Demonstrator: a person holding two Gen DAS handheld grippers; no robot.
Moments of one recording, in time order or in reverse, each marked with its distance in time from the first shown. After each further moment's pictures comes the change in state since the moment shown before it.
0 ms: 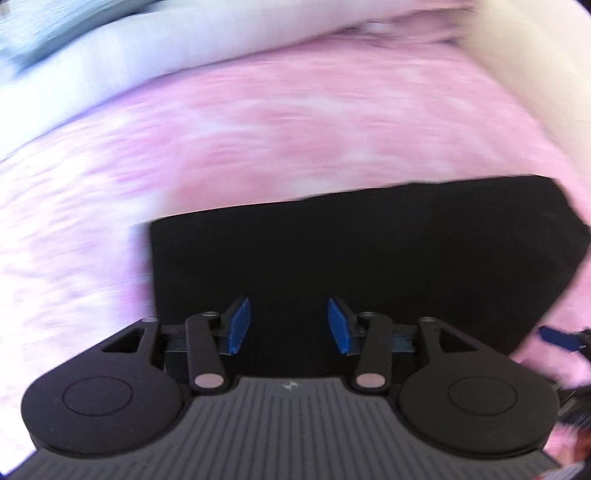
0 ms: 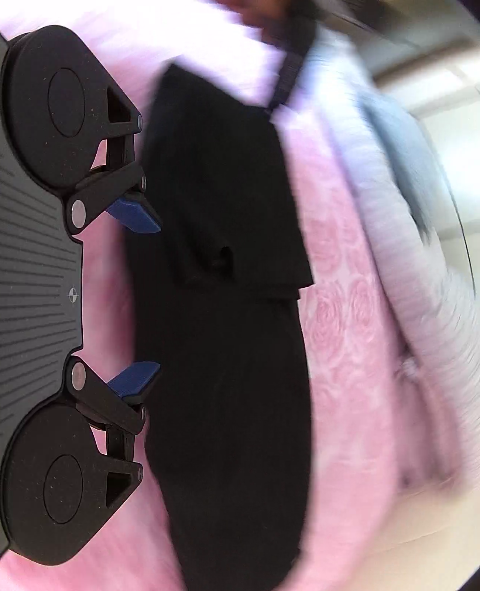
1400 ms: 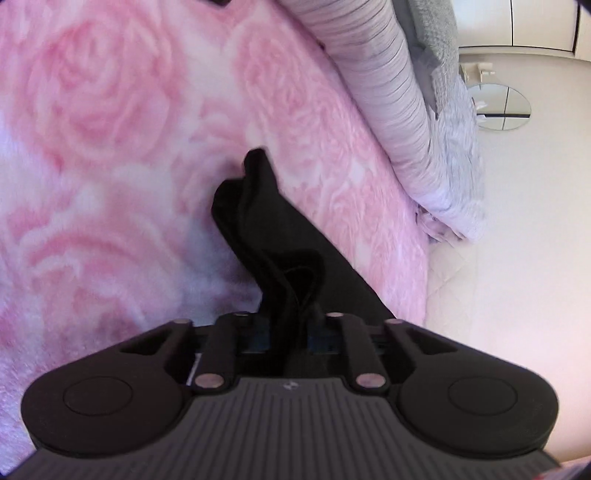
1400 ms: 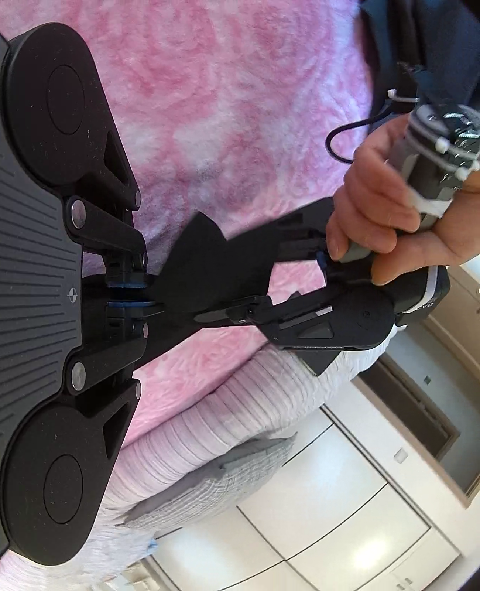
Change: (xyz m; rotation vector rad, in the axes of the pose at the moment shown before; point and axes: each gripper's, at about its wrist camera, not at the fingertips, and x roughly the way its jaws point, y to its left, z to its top) left arm 0.001 0.439 -0.147 -0.755 -0.019 -0.652; right arm 0.173 0.478 -0.133 -1.331 -0.326 0.033
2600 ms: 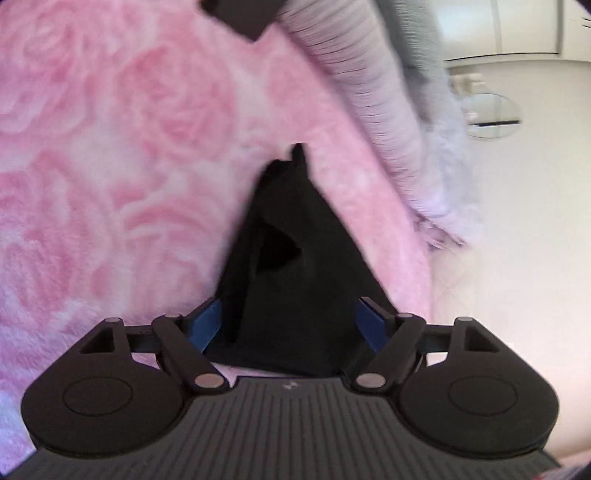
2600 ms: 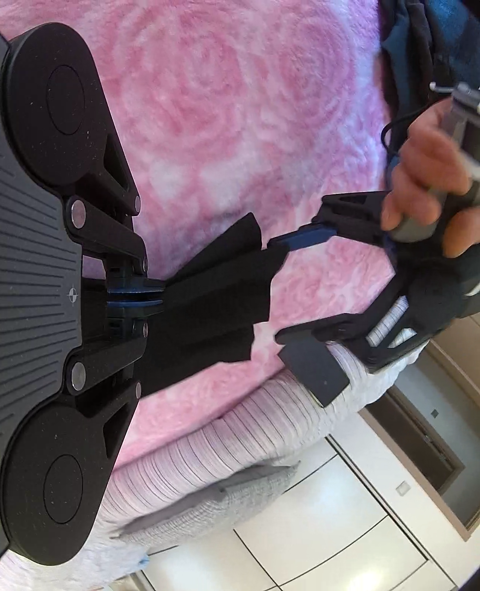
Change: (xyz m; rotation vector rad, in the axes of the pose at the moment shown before) left arm -0.040 0.039 -0.025 0.011 -0.040 0.032; right arm -0.001 0.009 -0.007 -0.058 0.041 0.086
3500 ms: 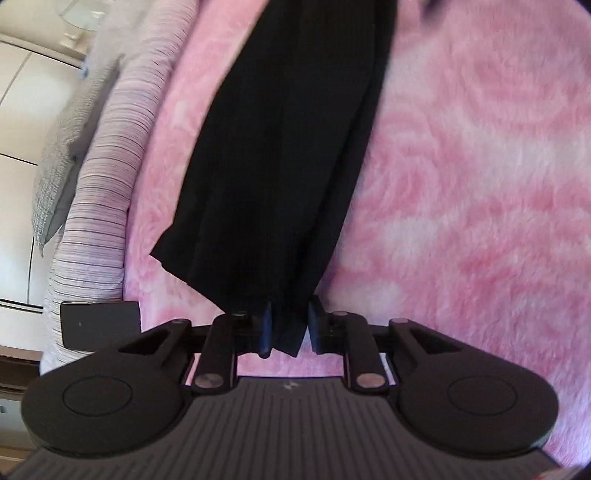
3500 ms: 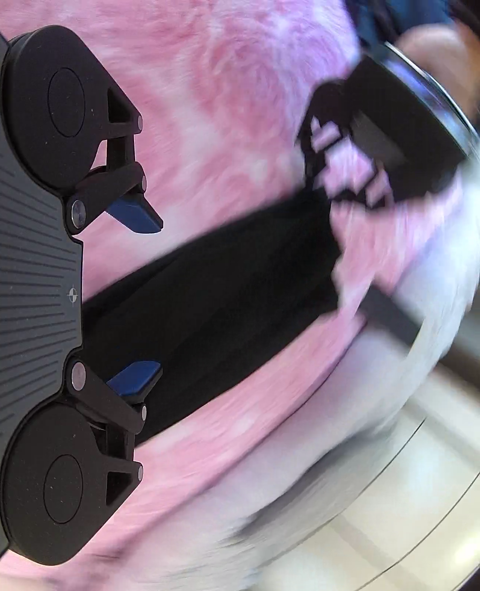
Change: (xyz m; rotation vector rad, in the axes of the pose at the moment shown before) left arm 0.065 -0.068 -0.178 1.950 0.103 0.821; right arm -0.064 -0.031 -0.037 0.170 0.146 0.057
